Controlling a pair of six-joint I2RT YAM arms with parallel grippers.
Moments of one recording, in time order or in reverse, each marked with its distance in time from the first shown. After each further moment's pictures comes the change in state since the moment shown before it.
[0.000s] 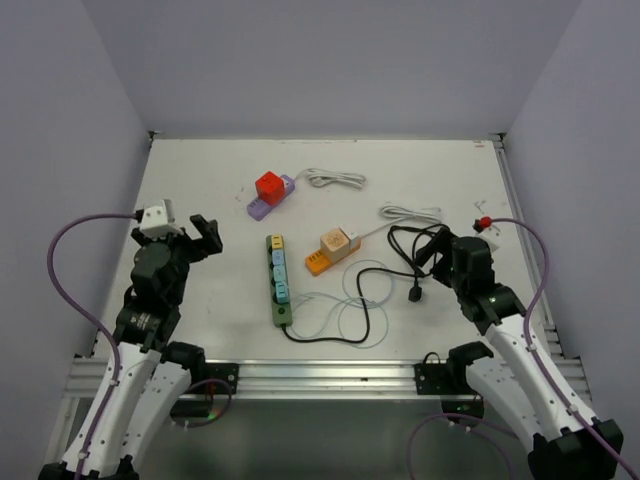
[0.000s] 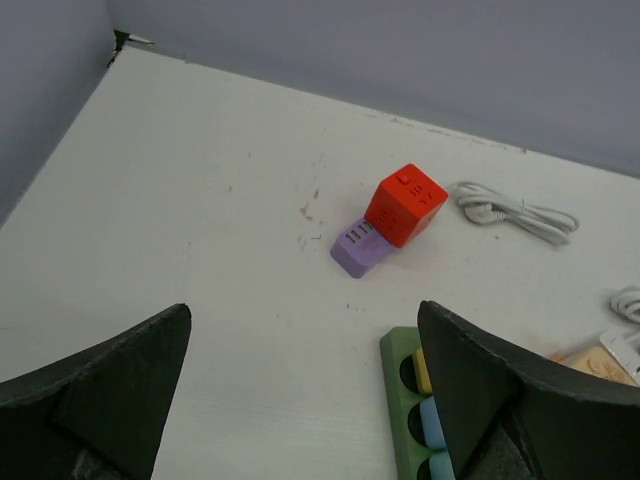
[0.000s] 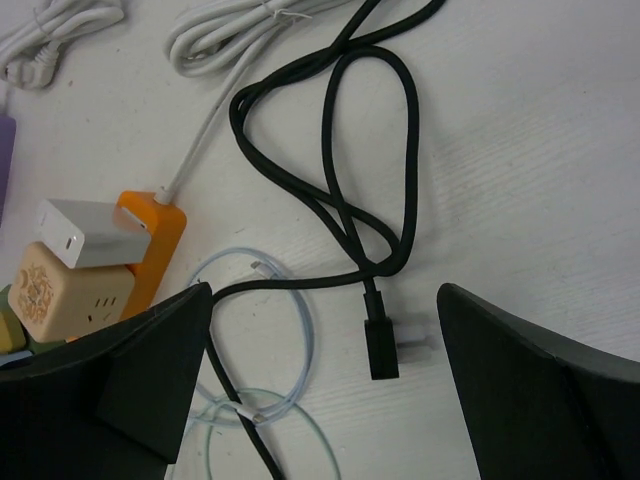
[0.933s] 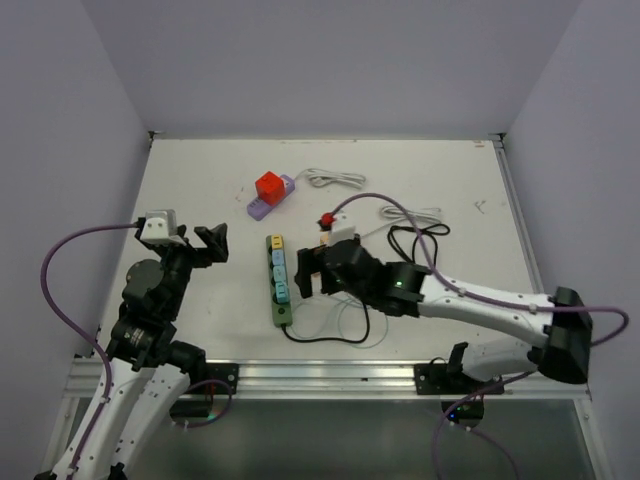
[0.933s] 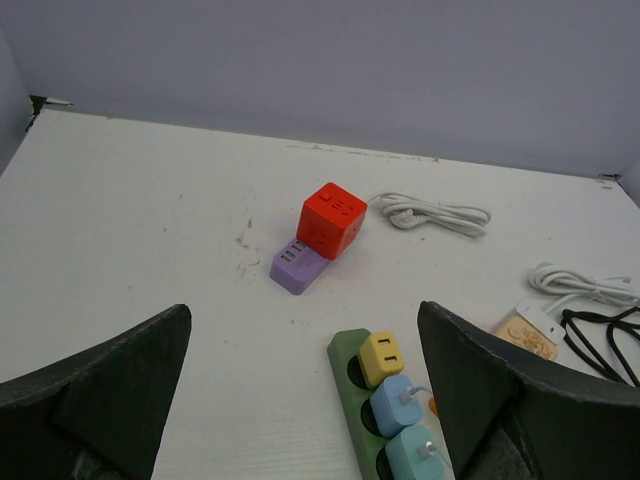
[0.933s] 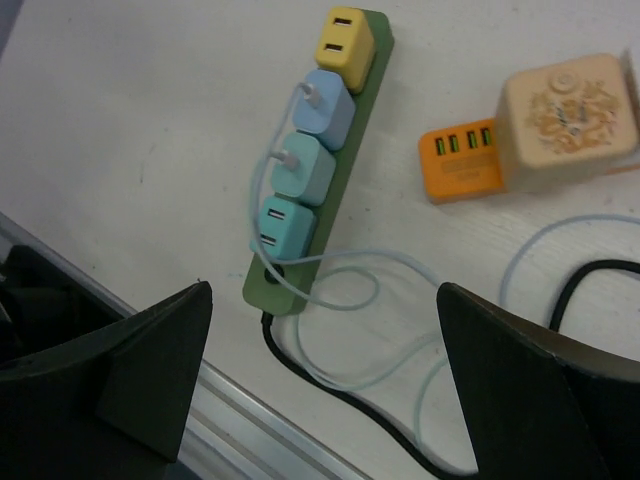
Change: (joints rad) left arm -0.114 -0.136 -0.048 0.021 0.068 0.053; right arm 0.819 0.493 0.398 0.143 0.063 -0.099
